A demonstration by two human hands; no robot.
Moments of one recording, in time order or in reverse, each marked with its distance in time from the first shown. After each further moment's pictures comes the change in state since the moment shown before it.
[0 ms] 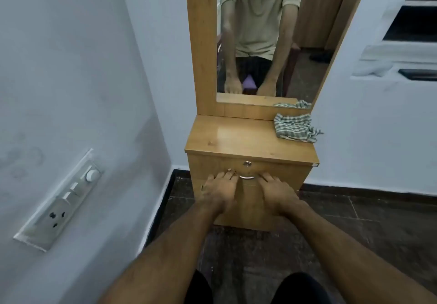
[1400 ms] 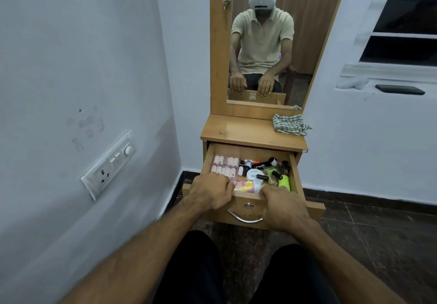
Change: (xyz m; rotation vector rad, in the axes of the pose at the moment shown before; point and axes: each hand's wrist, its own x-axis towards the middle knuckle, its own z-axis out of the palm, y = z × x) left_hand -0.153 0.017 -0.026 -0.078 0.169 -0.159; right_hand -0.167 -0.064 0.006 -0.081 0.205 0.051
